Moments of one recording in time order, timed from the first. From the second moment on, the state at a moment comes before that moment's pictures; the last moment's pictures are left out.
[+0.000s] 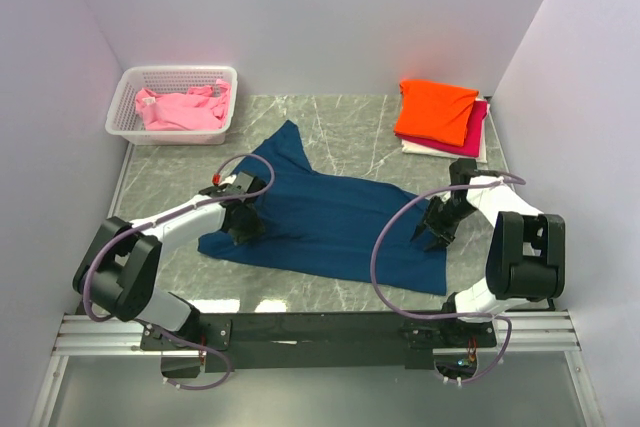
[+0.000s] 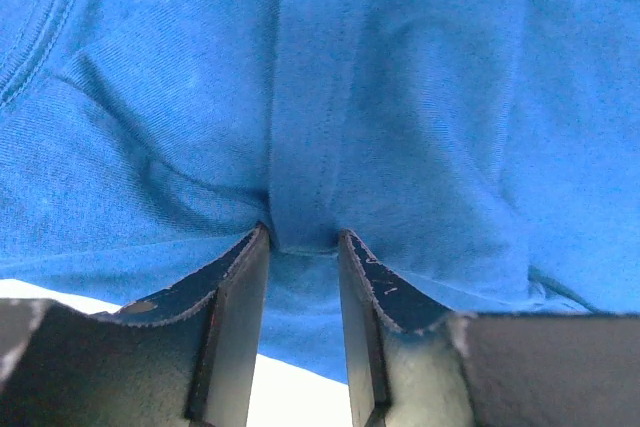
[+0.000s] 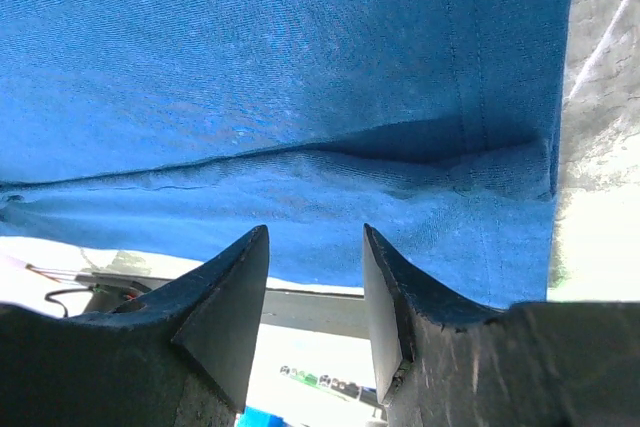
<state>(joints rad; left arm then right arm) -0.50 1.46 0.78 -0.57 -0.19 -0.97 -0.09 1.52 0.87 -0.91 -0.31 0.48</state>
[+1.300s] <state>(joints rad) -0.52 1.46 0.83 -0.61 -0.21 -0.98 -0.07 1.51 0.86 -0.89 -0.31 0.49</state>
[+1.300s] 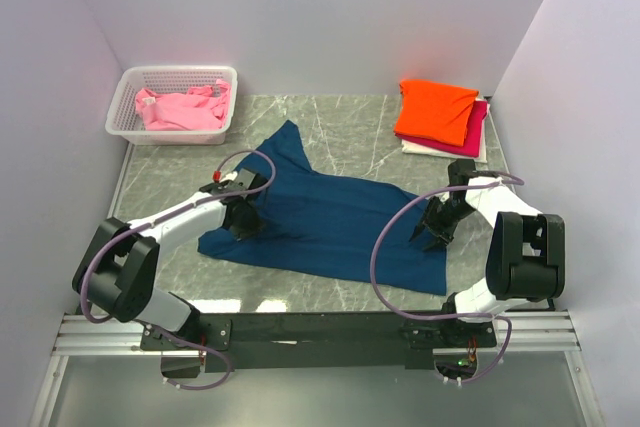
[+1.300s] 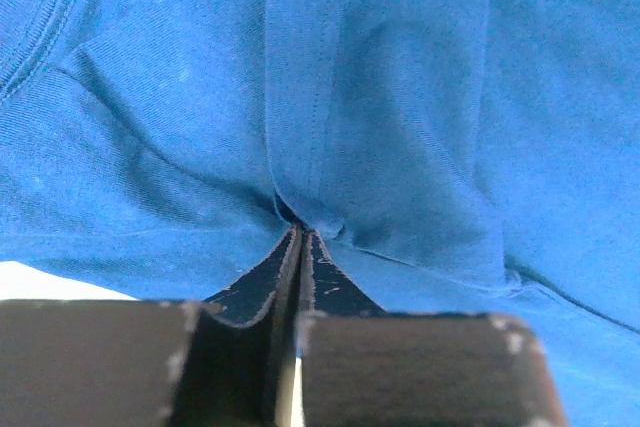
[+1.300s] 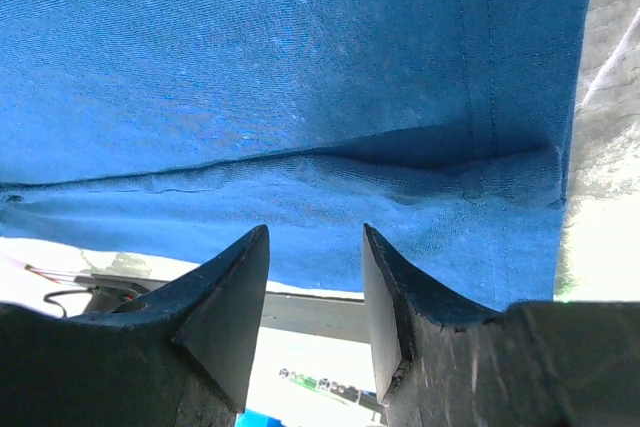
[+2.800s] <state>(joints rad) -0.51 1.57 0.93 -0.66 -0.21 -0.94 -0.03 1.58 0.92 -0.88 -0.34 0.51</state>
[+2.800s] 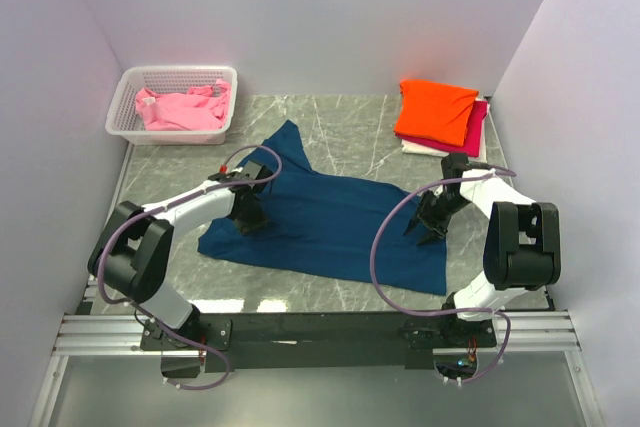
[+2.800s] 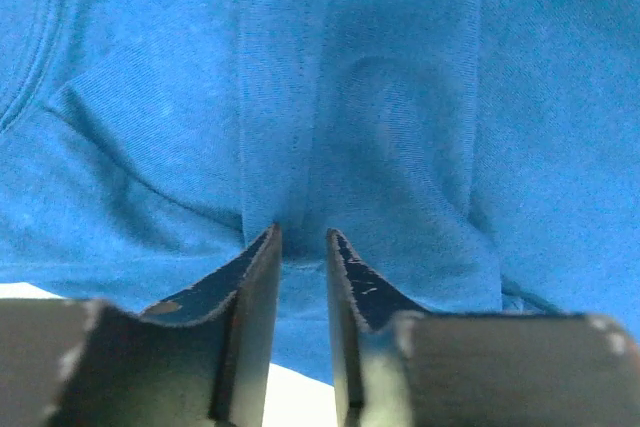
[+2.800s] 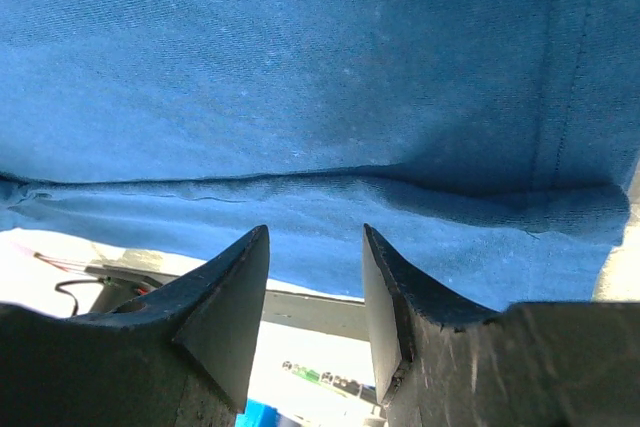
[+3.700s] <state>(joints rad) -0.48 1.56 0.89 -0.67 -0.21 -0.95 -0.01 1.59 0.93 -0.88 -0.34 0.51</state>
